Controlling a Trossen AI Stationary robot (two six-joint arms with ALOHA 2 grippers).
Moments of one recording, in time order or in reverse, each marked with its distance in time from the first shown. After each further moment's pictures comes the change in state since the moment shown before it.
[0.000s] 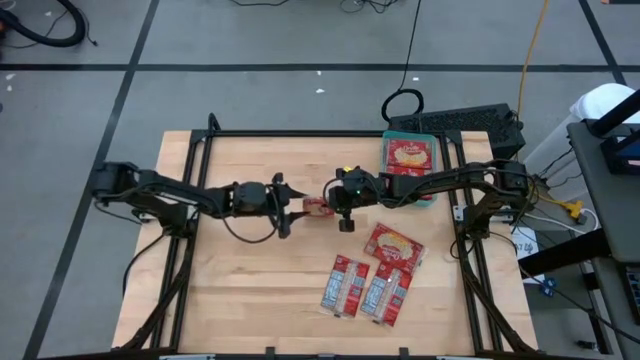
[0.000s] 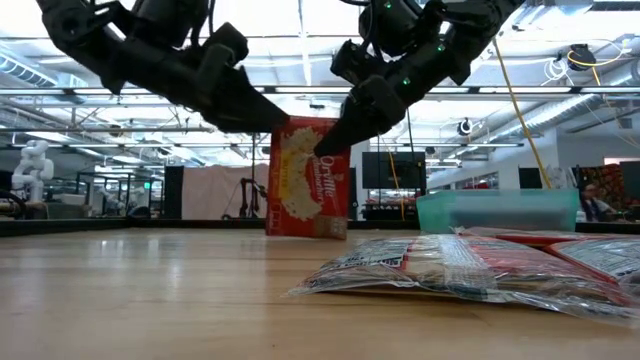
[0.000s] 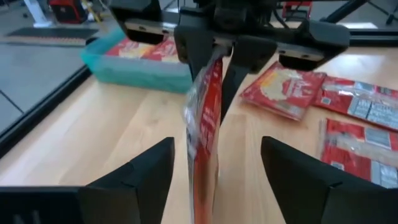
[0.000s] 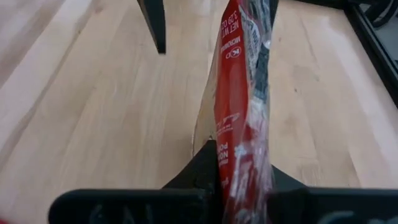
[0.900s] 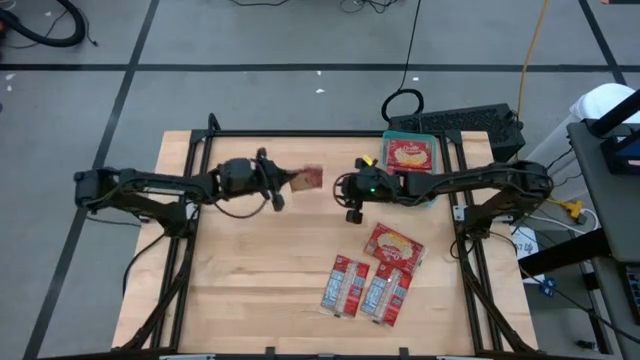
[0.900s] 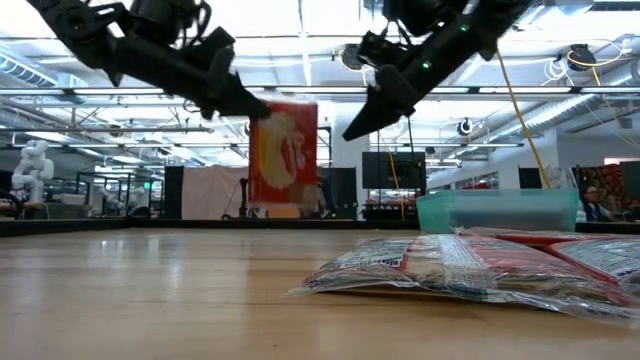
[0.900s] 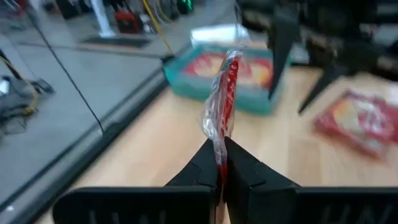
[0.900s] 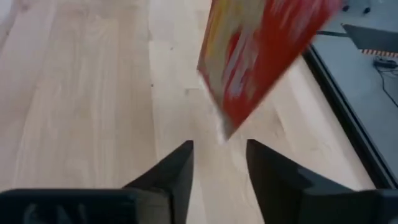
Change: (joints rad) left arm 0.203 -0.171 -0.008 -0.090 -0.010 0.034; right arm 0.001 -0.165 -0.055 -0.125 0.238 0.100
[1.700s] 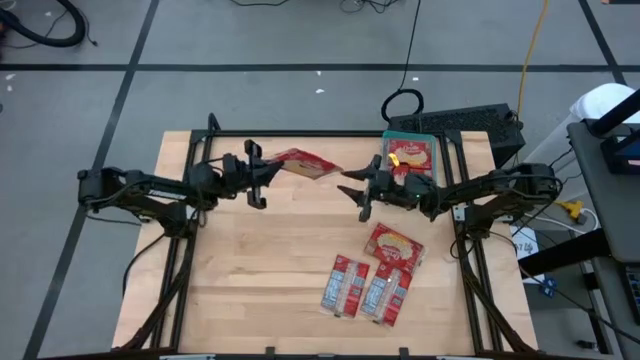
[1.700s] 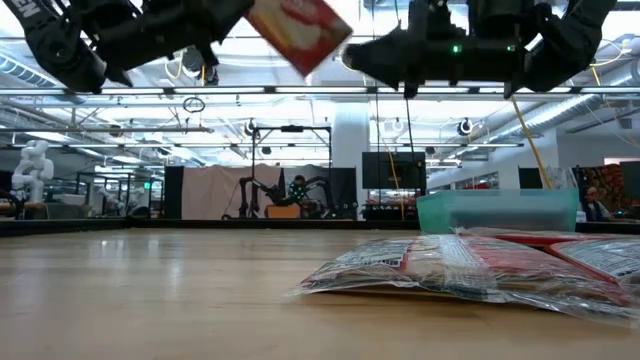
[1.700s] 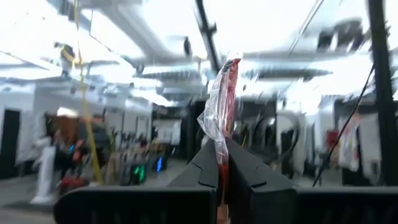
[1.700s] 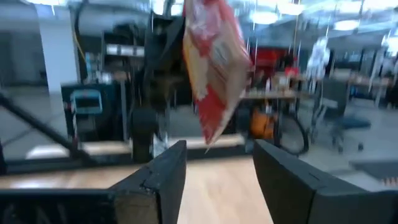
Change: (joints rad) left arm -0.006 0.035 -0.147 0.972 0.204 -0.105; right arm 0.000 -0.060 -0.404 1.139 -0.082 0.096
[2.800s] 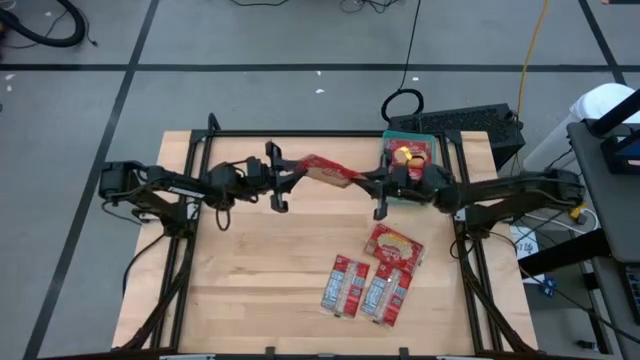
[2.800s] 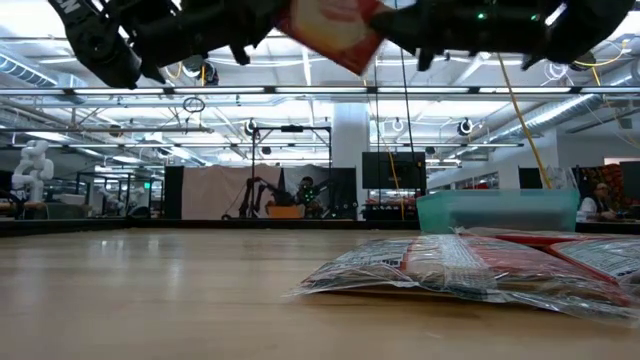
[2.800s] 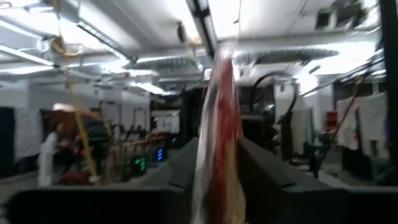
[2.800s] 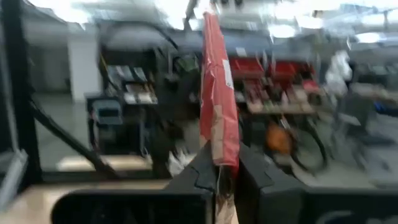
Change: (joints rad) left arm -0.067 0.195 0.172 -0.041 -0.038 0.081; right arm -0.016 -0.251 0.003 -0.220 -0.092 0.002
